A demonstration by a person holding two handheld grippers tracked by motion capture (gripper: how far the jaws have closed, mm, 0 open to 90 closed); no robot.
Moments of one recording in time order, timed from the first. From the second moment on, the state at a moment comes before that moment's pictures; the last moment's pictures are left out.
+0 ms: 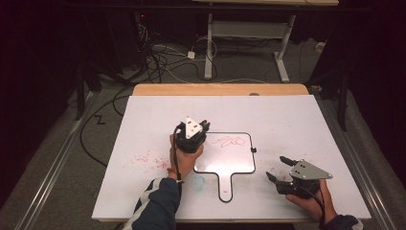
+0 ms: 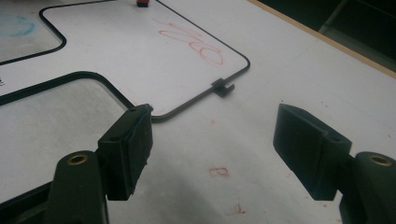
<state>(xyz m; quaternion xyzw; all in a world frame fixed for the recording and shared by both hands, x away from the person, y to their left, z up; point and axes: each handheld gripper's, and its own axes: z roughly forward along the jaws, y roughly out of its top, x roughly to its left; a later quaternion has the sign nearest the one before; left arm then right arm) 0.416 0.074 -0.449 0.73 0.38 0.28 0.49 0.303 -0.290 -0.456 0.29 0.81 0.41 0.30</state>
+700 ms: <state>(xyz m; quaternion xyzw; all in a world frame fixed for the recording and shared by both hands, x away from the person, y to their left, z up) 0.411 0.023 -0.455 0.72 0.36 0.23 0.55 0.304 -0.289 -0.457 0.28 0.82 0.41 0.29</state>
